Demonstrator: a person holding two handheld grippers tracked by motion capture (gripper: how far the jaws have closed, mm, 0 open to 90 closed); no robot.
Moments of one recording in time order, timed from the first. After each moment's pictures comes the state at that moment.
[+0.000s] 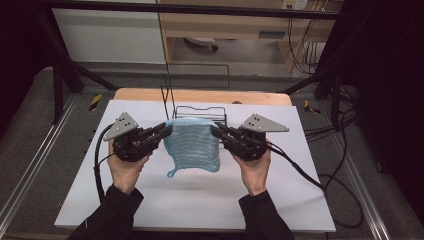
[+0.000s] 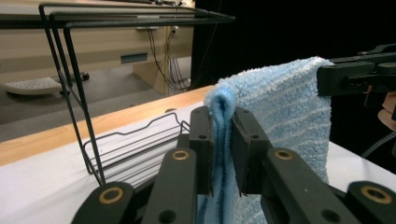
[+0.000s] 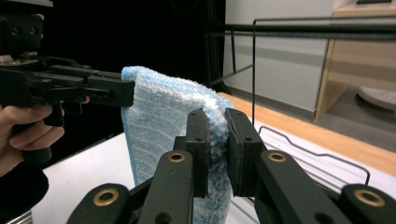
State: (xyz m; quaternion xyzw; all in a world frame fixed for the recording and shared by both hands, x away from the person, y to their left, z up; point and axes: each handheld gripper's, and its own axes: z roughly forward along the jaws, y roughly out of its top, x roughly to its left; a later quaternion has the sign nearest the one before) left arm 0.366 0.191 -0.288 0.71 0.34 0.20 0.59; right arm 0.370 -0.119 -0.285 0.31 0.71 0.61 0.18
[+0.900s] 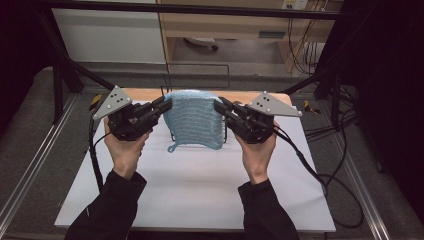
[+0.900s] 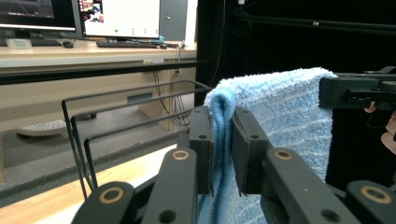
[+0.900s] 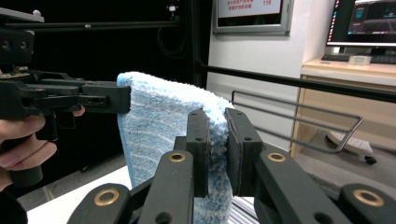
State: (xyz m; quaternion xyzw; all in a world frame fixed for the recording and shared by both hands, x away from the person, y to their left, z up) left arm 0.378 0.184 -0.231 0.67 0.31 0.24 0.63; right arm 0.373 -0.119 -0.229 0.29 0.67 0.64 0.25
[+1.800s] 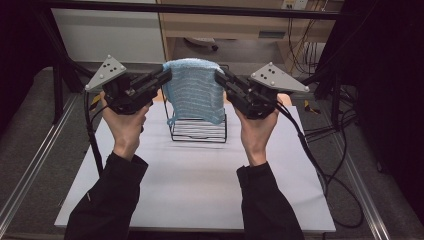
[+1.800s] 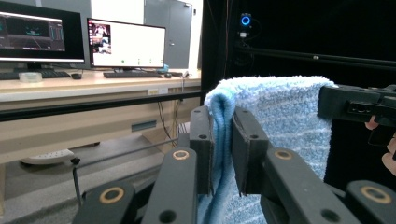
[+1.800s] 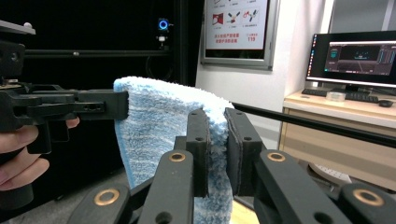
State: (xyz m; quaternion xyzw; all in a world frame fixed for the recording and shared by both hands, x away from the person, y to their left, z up) left arm 0.400 0.180 -0.181 0.64 0.30 0.27 0.66; right arm 0.391 -0.113 -0.179 0.28 0.64 0.65 0.30
